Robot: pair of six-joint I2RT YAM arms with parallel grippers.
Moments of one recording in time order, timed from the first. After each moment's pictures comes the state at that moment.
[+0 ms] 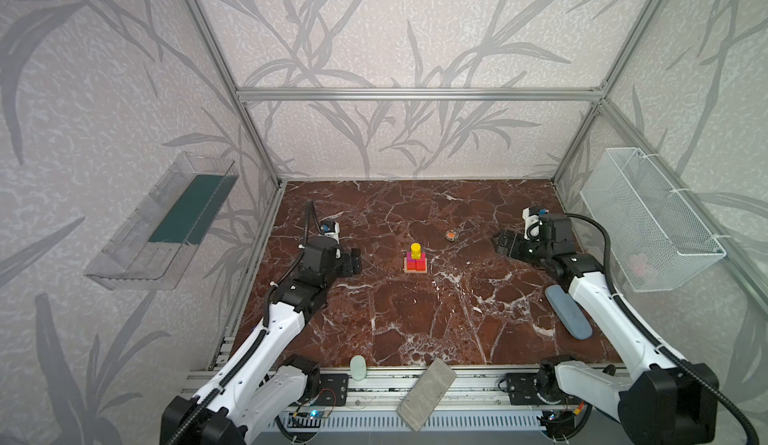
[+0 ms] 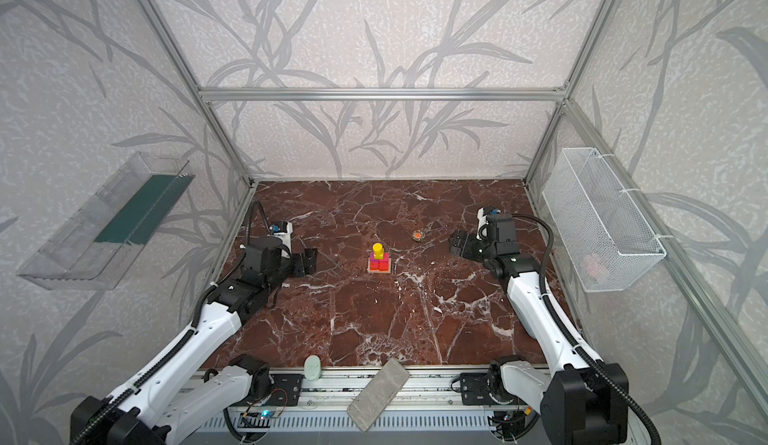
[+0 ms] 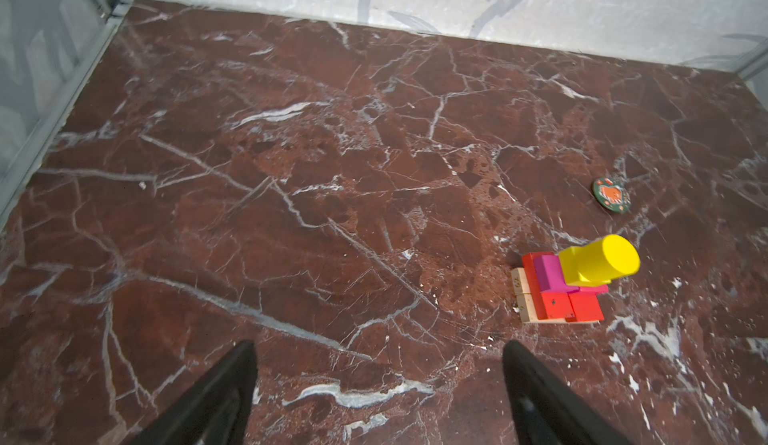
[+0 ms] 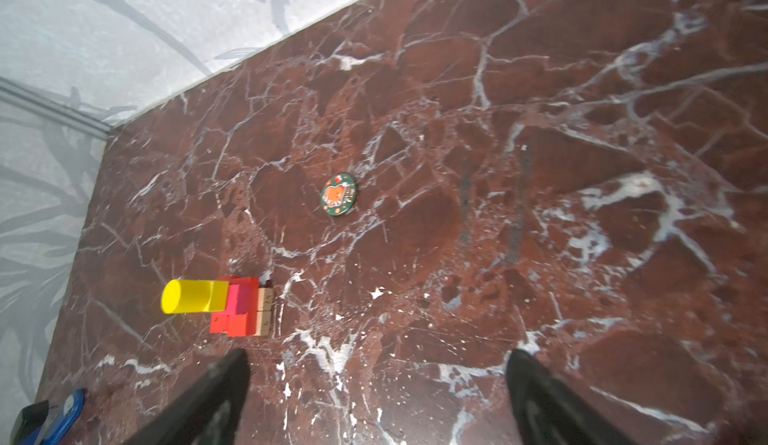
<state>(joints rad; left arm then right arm) -0.30 0.95 0.67 -0.35 -0.17 -0.30 0.10 1.14 0.86 -0.45 -0.18 0.40</state>
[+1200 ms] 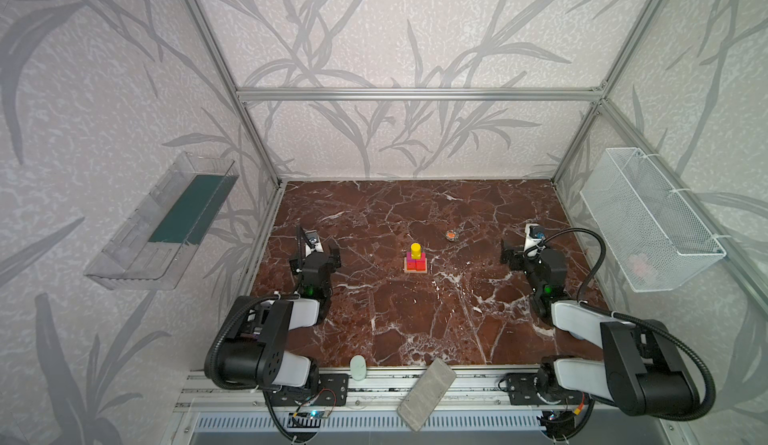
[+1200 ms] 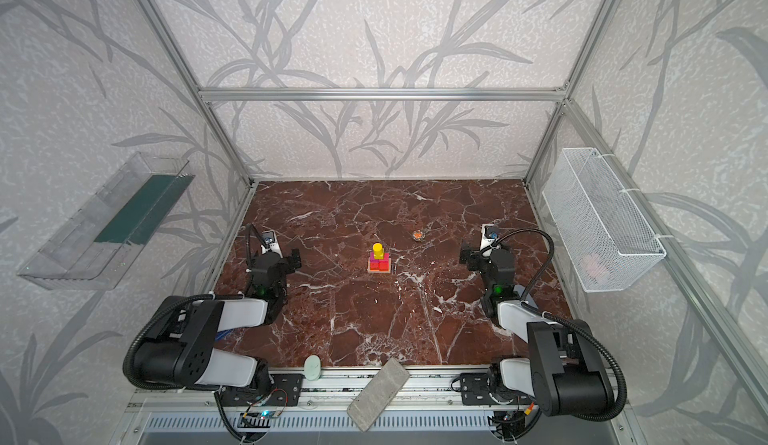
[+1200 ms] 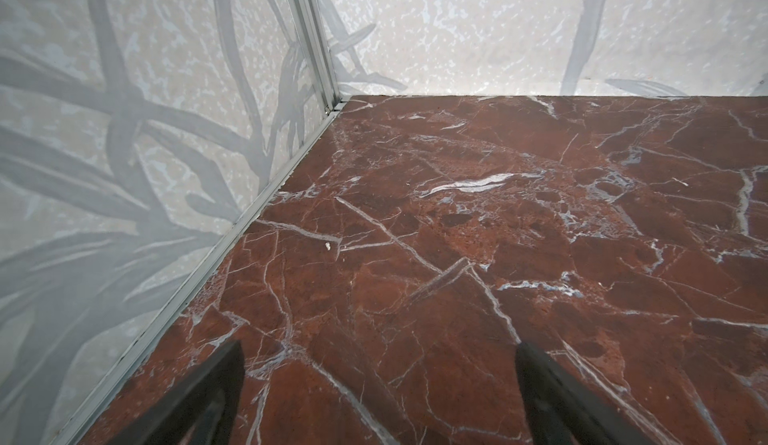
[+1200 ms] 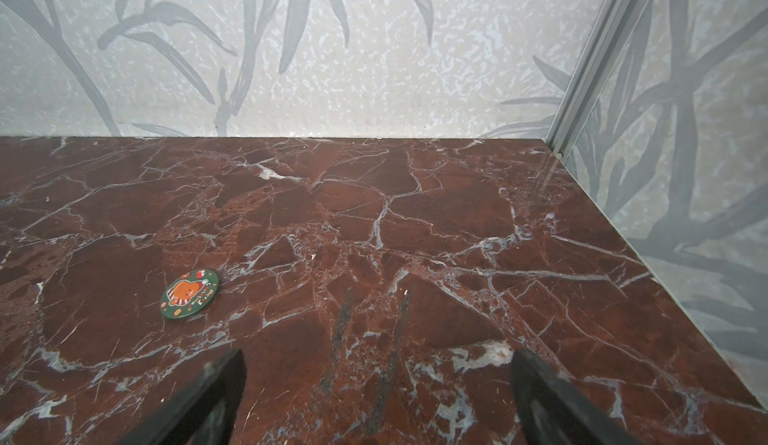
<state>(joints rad) -0.10 1.47 0.30 0.85 -0.48 -0.01 0.05 1.29 0.31 0.74 0.02 0.01</state>
